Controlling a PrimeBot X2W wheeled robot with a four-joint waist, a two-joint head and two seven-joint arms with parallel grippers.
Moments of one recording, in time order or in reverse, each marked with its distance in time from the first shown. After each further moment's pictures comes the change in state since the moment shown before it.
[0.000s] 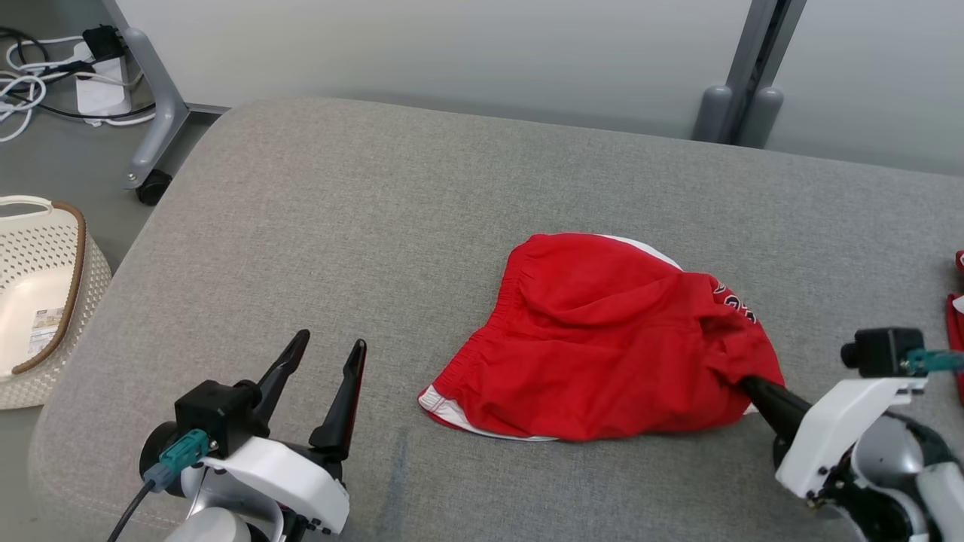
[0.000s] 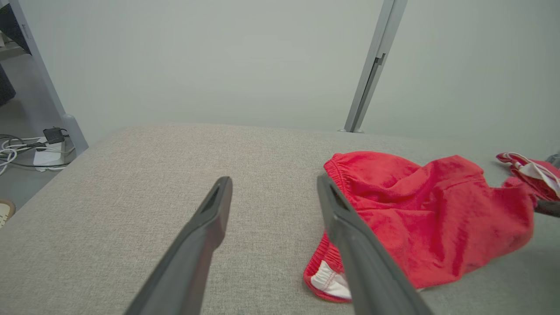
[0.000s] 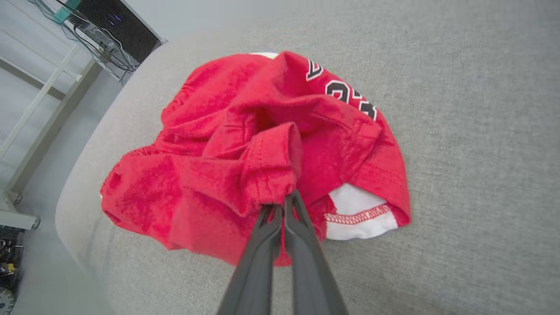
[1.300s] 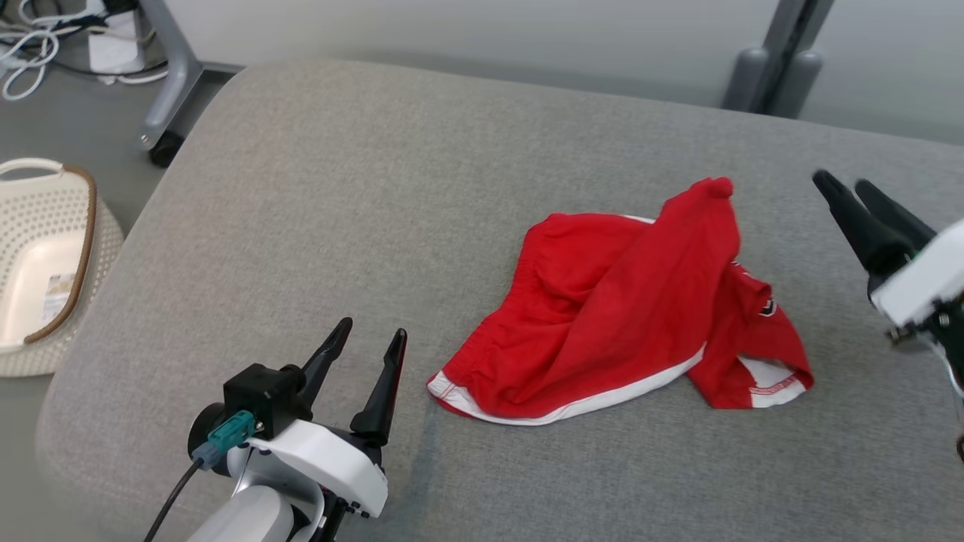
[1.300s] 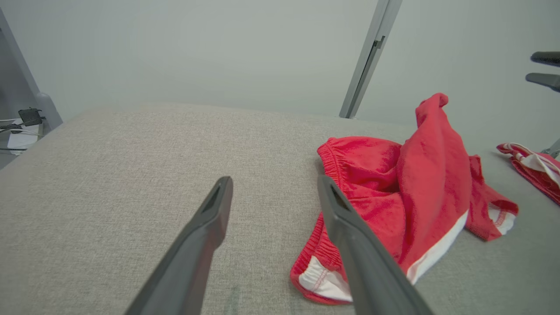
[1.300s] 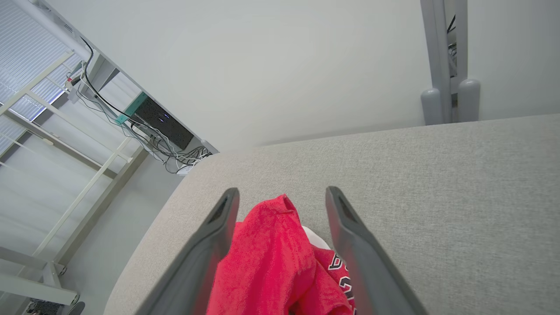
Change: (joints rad) left arm -0.088 -0.102 -0.045 0.135 0.005 -0.064 -0.043; right arm -0.334 -0.015 -0.185 0.018 0.122 0.000 0.090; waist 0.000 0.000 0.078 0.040
